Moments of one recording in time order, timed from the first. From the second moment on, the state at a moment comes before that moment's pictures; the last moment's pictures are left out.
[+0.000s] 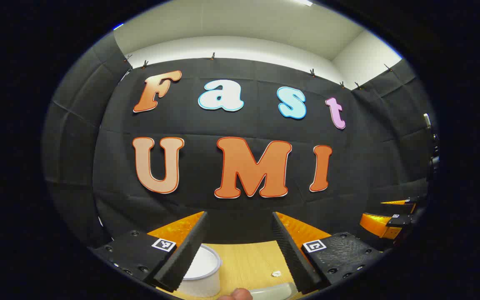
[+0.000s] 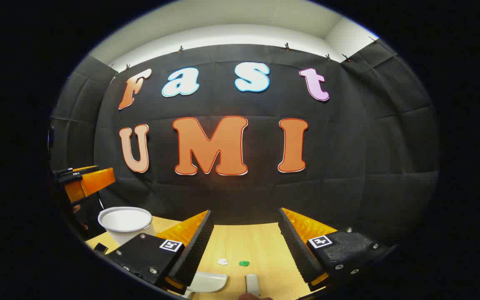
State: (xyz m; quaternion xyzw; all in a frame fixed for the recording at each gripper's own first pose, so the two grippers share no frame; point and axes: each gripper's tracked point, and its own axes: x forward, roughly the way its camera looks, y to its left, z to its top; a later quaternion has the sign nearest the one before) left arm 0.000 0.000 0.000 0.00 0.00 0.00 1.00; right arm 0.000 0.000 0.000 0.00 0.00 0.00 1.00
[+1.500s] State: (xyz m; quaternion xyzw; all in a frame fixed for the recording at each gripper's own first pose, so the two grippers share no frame) left arm -0.020 -0.089 -0.074 0.01 0.05 0.05 1.00; right arm 0.000 -0.027 -0.029 0.01 0.00 0.01 1.00
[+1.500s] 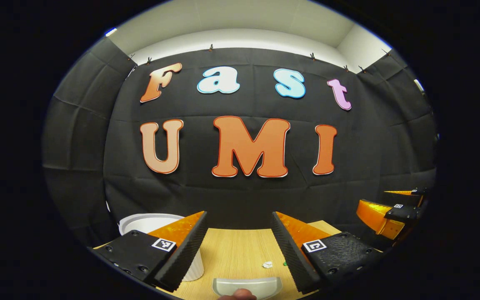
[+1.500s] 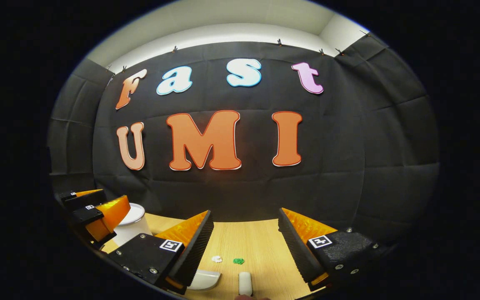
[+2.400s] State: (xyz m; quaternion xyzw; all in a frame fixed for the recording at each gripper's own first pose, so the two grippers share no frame) left arm -0.019 -0.091 -0.094 0.02 0.08 0.04 1.00; right arm 0.002 -0.019 -0.048 0.00 0.03 0.02 1.00
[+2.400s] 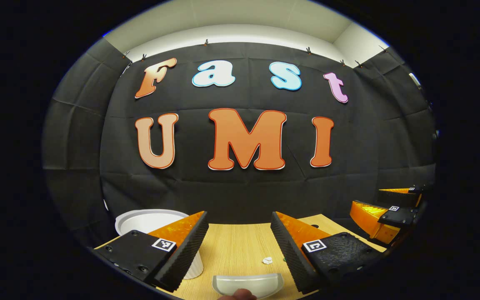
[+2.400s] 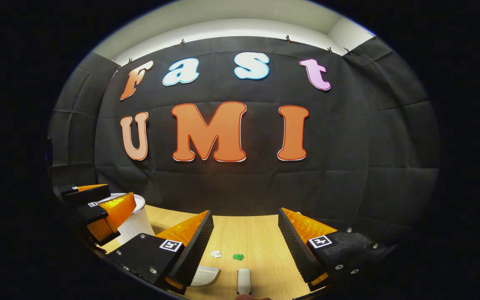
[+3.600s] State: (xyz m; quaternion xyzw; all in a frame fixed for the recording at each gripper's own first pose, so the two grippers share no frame) left arm -0.057 -0.106 -0.274 -0.10 0.59 -0.02 0.80; right arm -0.042 -0.021 -0.328 -0.01 0.48 0.01 0.88
